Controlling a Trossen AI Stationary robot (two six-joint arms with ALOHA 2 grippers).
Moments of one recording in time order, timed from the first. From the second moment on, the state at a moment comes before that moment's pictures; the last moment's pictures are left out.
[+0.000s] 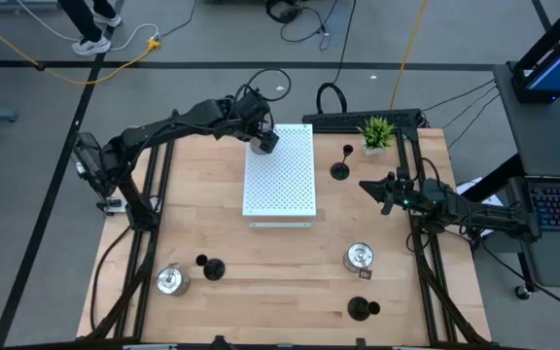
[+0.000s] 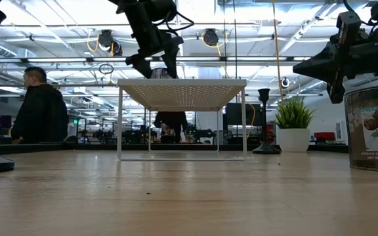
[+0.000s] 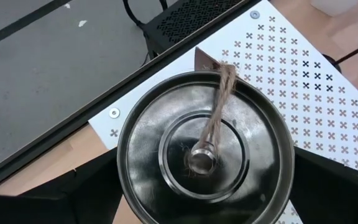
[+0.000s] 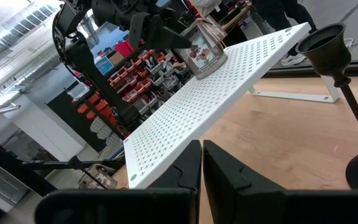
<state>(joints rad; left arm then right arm) 0.47 1.74 1.65 -0.88 -0.19 -0.39 -0.17 0.11 0.06 0.04 0.16 0.70</state>
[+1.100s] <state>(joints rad) 0.42 1.49 1.65 -0.87 -0.15 -0.40 -0.17 0.11 0.06 0.04 0.15 0.69</state>
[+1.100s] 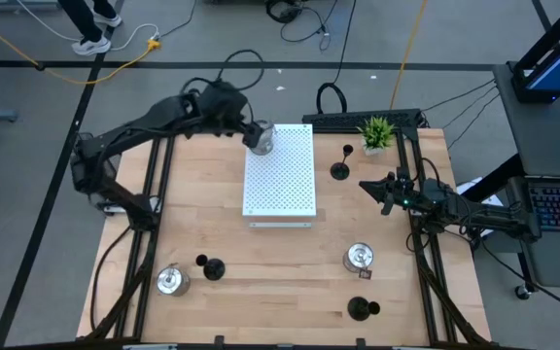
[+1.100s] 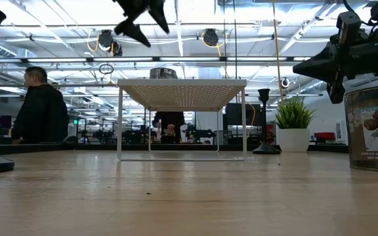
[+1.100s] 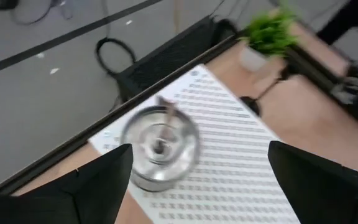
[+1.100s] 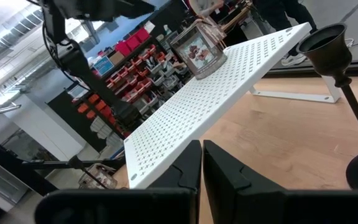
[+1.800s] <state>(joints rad) 0.23 1.39 1.65 -1.00 -0.15 -0.37 -0.17 0.11 0.06 0.04 0.16 0.69</state>
